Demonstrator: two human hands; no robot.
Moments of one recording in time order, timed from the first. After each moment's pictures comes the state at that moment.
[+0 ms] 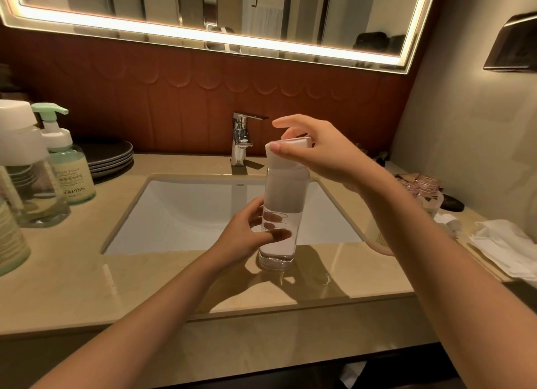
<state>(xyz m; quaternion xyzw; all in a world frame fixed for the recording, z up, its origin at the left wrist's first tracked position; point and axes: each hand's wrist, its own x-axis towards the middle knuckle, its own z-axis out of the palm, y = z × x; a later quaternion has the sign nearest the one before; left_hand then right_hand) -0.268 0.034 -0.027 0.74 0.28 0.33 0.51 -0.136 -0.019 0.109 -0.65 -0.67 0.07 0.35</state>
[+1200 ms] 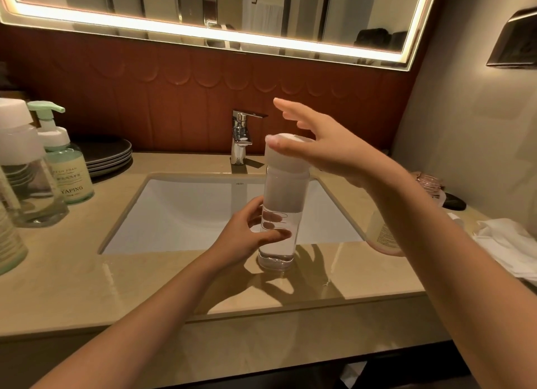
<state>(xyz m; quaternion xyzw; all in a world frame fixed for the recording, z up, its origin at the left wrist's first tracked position) -0.269 0.036 -0.029 0.74 0.27 0.34 0.52 -0.141 -0.029 0.119 -0.64 -0.69 0.09 0.33</state>
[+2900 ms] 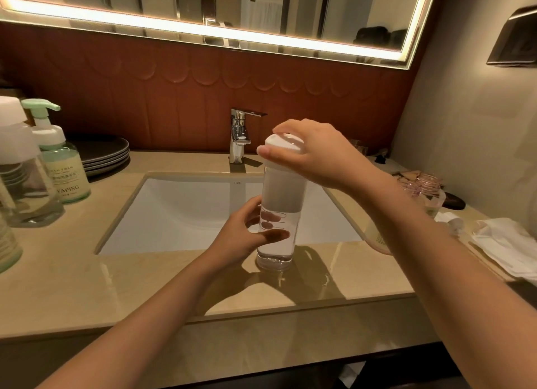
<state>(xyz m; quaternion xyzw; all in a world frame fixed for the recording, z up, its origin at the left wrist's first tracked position) -0.268 0.034 -0.030 0.74 0.28 0.34 0.51 -0.141 -0.018 0.104 -0.69 -0.68 -0.10 0.24</state>
